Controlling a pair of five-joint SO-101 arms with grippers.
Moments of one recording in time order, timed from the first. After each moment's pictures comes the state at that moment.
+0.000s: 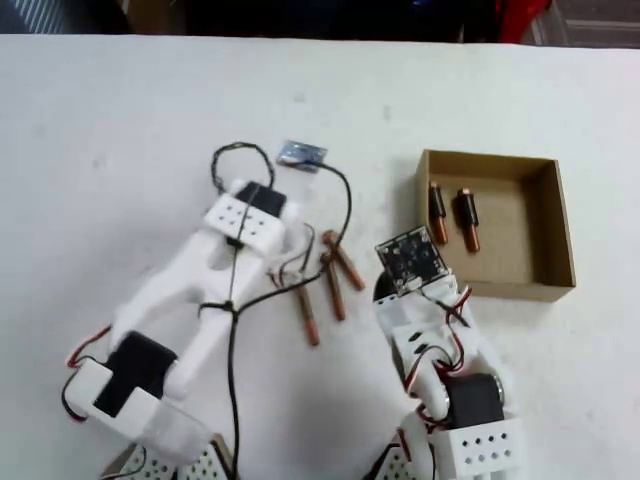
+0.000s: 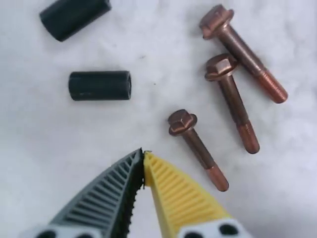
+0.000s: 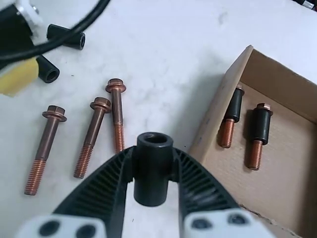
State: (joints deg) left arm 20.8 3.7 19.0 72.5 13.2; right arm -14.2 -85.8 74.8 58.1 19.7
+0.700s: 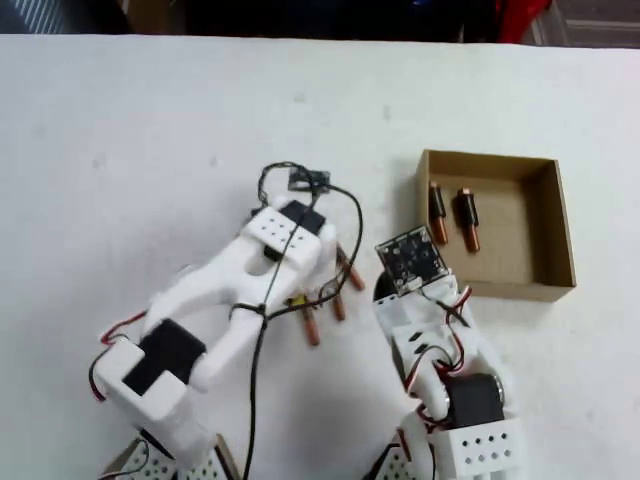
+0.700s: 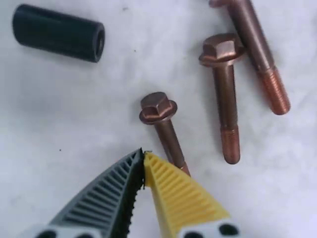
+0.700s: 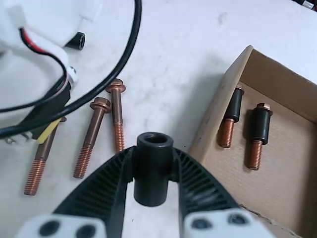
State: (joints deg) left arm 28.4 11.1 18.3 72.8 35.1; right arm -14.2 -85.8 74.8 58.1 19.7
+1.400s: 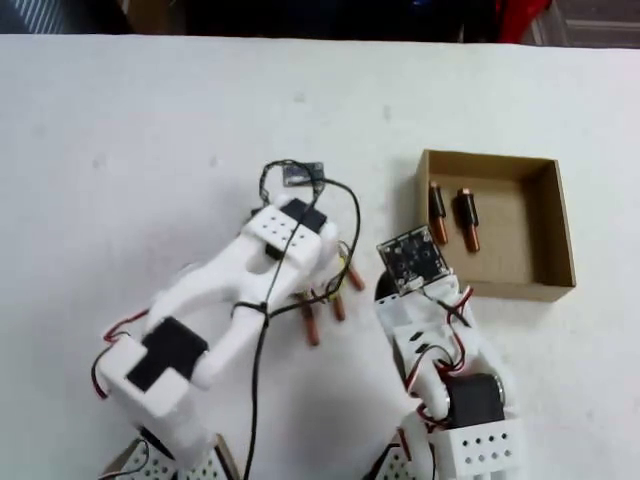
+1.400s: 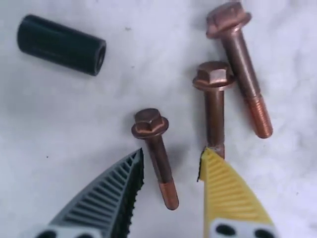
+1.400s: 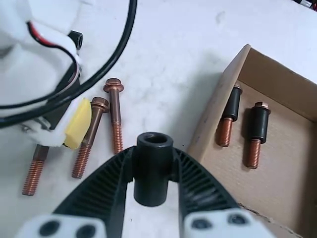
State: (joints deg) left arm 28.4 12.3 17.2 69.8 40.9; right arm -13.7 -85.8 74.8 58.1 19.7
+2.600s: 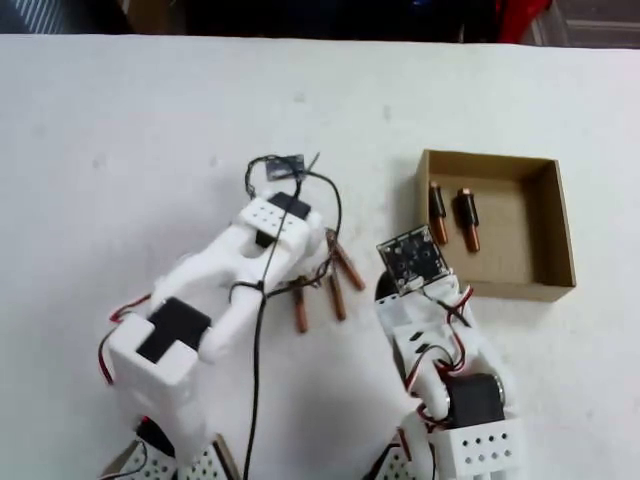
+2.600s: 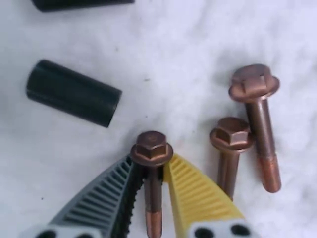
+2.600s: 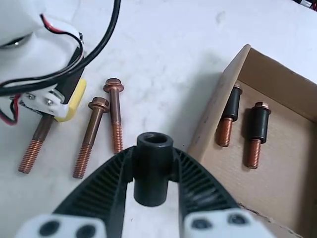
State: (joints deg) left arm 22.6 19.3 15.6 62.1 41.0; right arm -13.7 -85.8 74.8 58.1 19.7
